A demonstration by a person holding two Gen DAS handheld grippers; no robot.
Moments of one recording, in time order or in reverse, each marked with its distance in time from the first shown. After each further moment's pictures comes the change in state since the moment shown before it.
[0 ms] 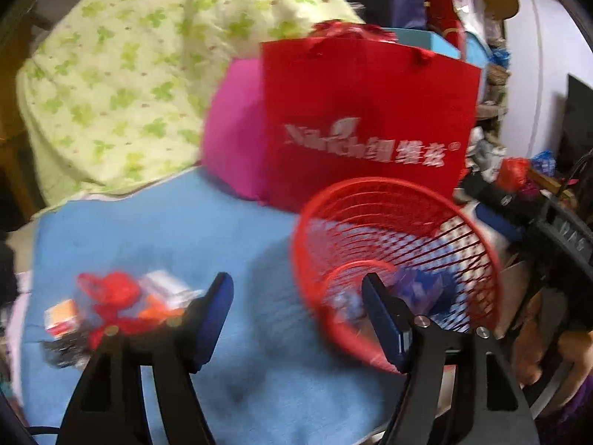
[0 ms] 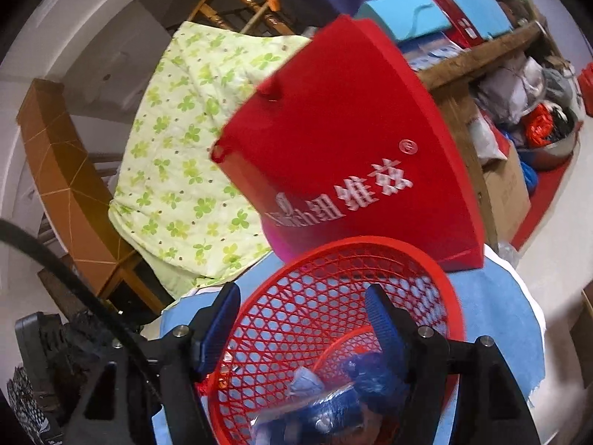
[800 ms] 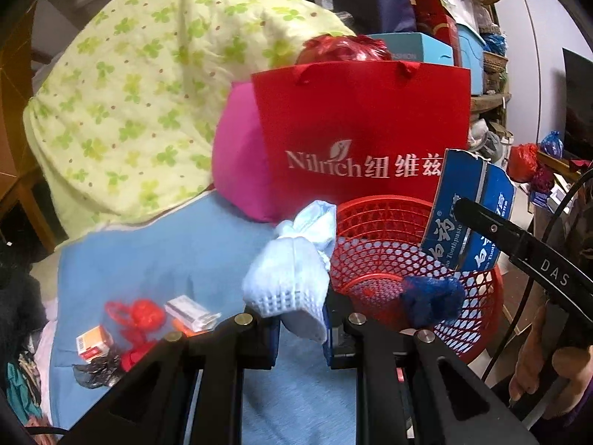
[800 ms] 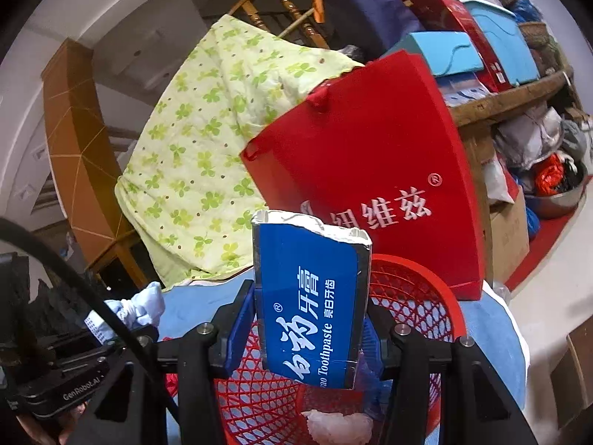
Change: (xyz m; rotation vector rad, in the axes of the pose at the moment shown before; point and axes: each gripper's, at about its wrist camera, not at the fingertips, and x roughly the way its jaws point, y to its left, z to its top) left arm -0.011 -0.027 0.023 0.088 -0.039 0.040; right arm -0.009 0.010 -0.002 -0.114 -0.027 -0.015
